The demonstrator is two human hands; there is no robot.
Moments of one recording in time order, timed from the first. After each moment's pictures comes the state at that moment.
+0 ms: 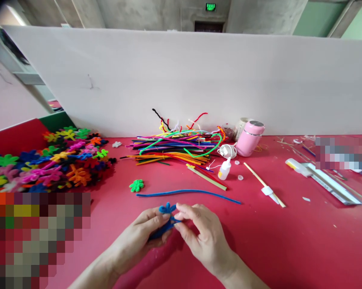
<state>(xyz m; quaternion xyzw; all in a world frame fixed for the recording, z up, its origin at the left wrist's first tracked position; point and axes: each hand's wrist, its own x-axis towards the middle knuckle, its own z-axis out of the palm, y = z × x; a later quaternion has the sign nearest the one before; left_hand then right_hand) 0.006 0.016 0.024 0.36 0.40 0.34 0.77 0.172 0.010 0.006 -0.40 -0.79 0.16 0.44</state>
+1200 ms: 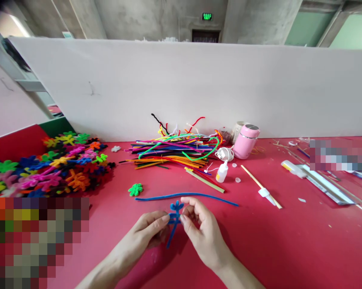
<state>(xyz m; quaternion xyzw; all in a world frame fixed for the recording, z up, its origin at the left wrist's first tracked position) 0.009 0.018 0.026 0.47 0.48 0.32 0.67 0.168 0.013 0.006 -0.47 -0.61 0.46 0.44</state>
